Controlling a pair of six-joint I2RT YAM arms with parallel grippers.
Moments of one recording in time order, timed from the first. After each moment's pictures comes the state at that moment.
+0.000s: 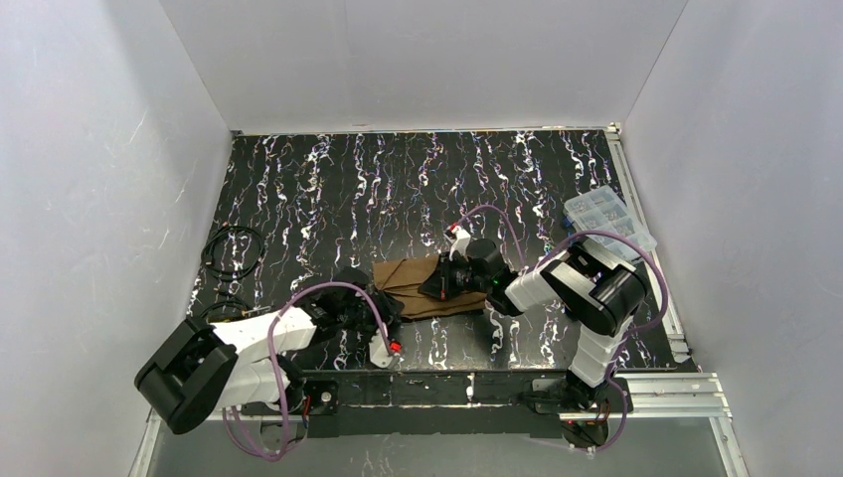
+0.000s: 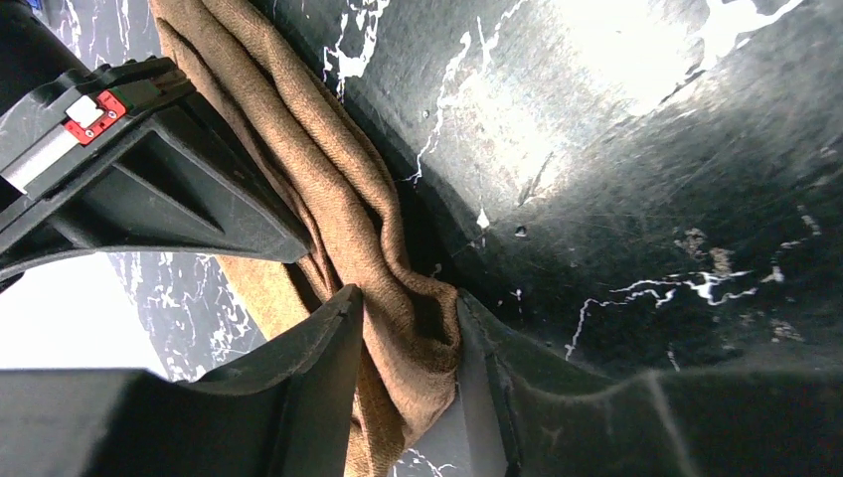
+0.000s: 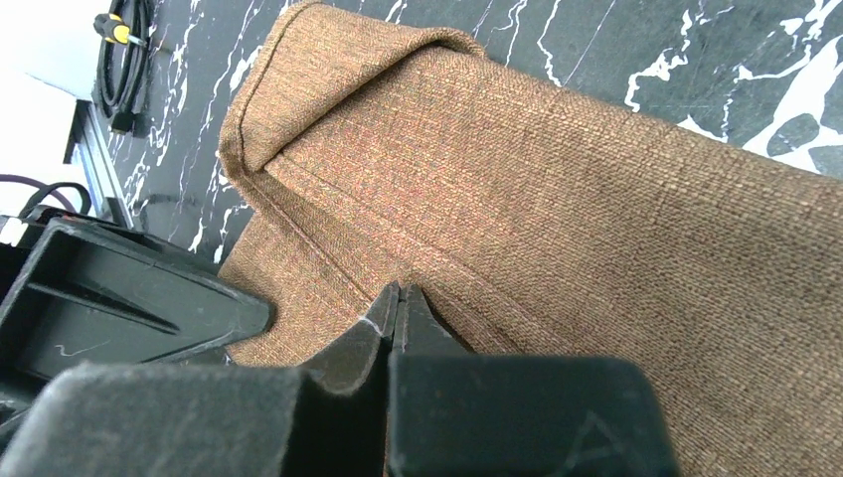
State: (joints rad) left arm -0.71 1.17 0.32 -0.04 0.50 1.67; right arm 0.77 1.80 0.57 0.76 -0.38 0.62
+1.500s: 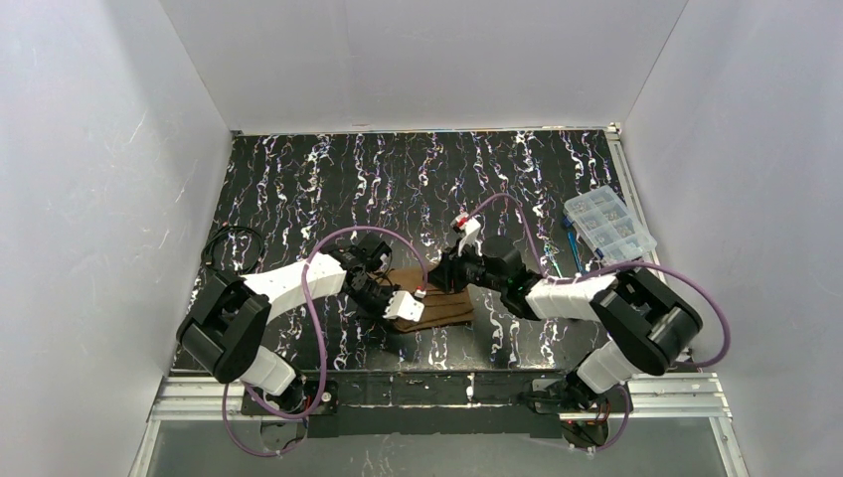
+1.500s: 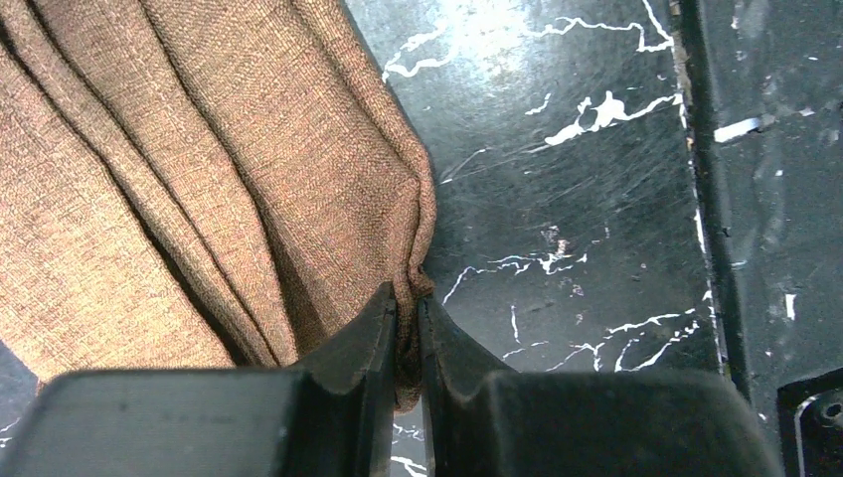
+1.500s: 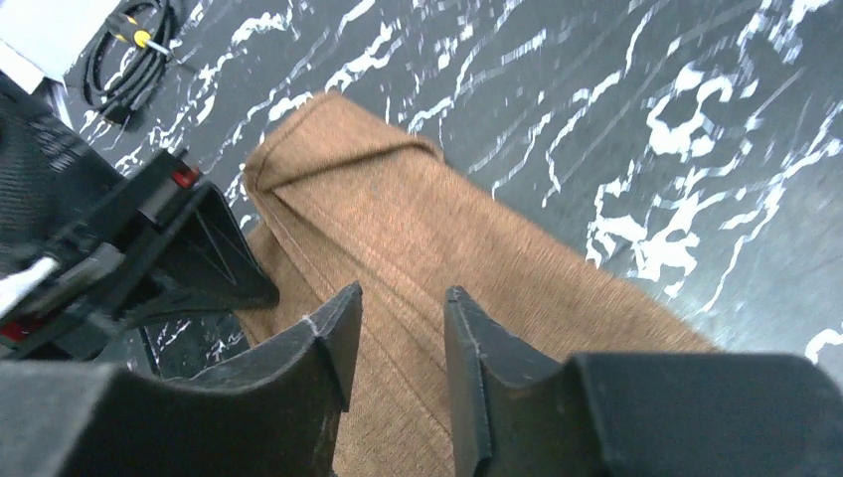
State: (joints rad) left arm -0.67 1.49 0.79 -0.70 0.53 1.21; right arm 0.77 1.54 0.51 0.67 -0.32 0.41
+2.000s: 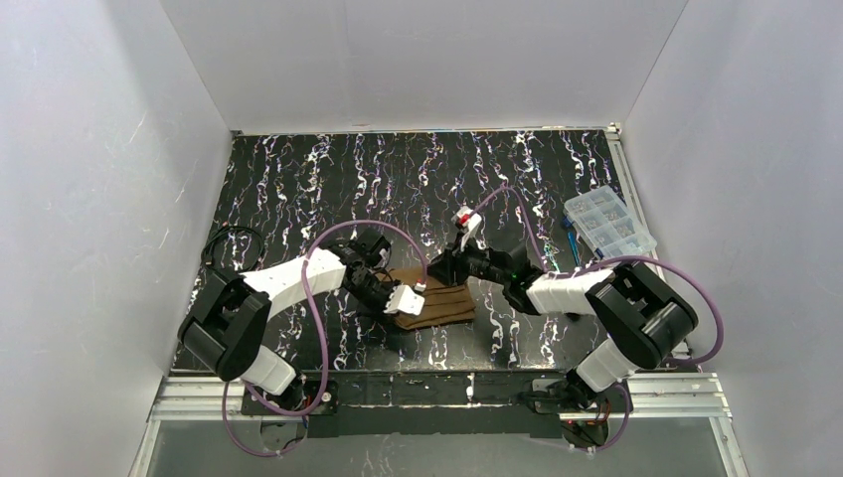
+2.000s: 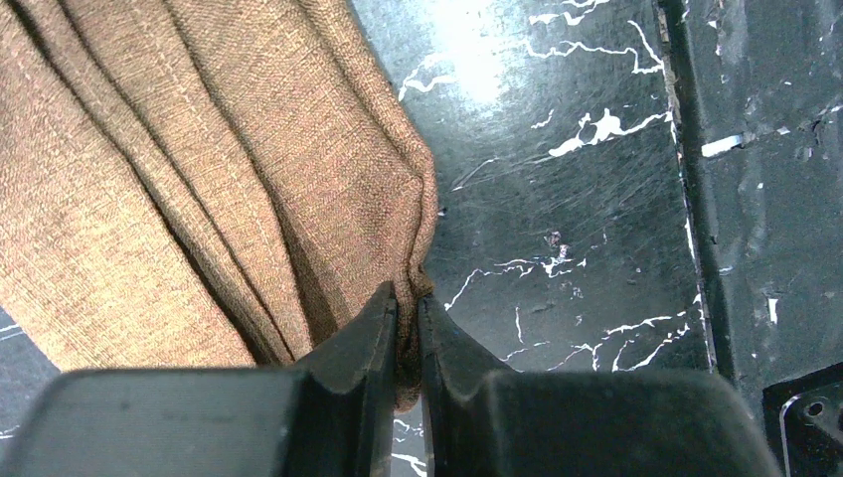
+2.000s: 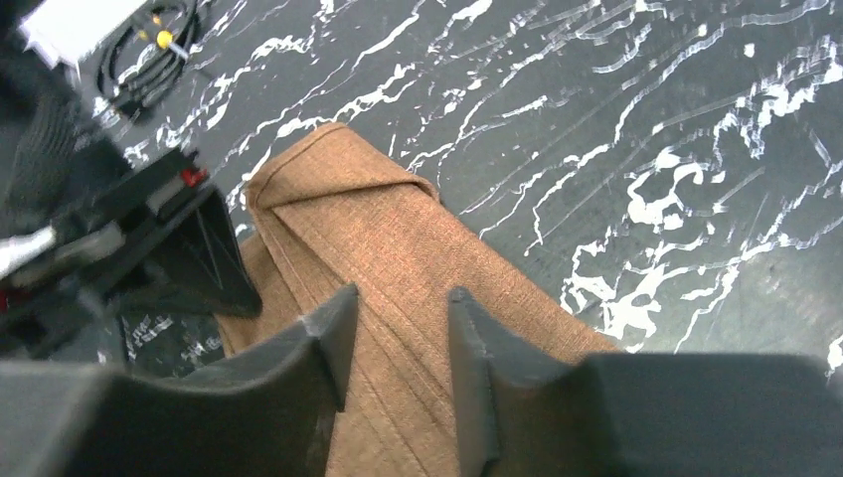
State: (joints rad) left arm -0.65 1.50 0.82 -0.74 0.57 1.21; right arm 0.71 1.55 0.54 0.72 -0.41 0.29
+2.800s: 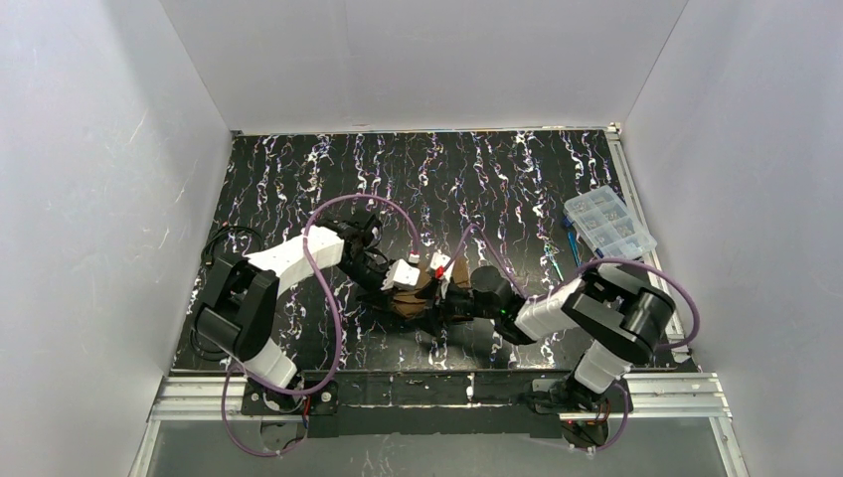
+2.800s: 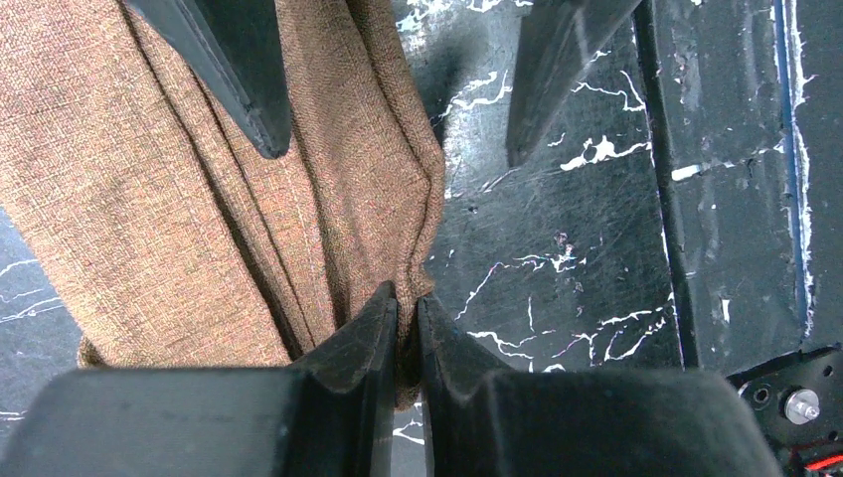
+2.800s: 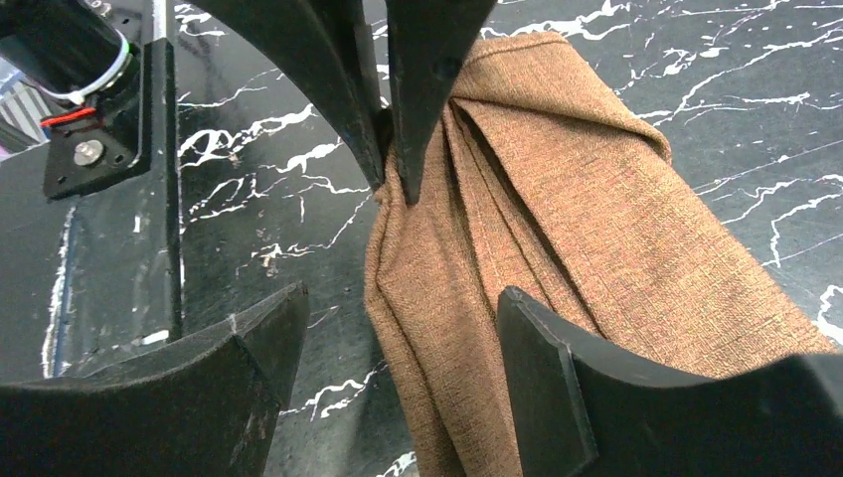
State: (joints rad) left arm -0.52 1.60 0.97 -0.87 0.72 1.23; right arm 0.96 1.60 0.40 0.96 -0.42 0.10
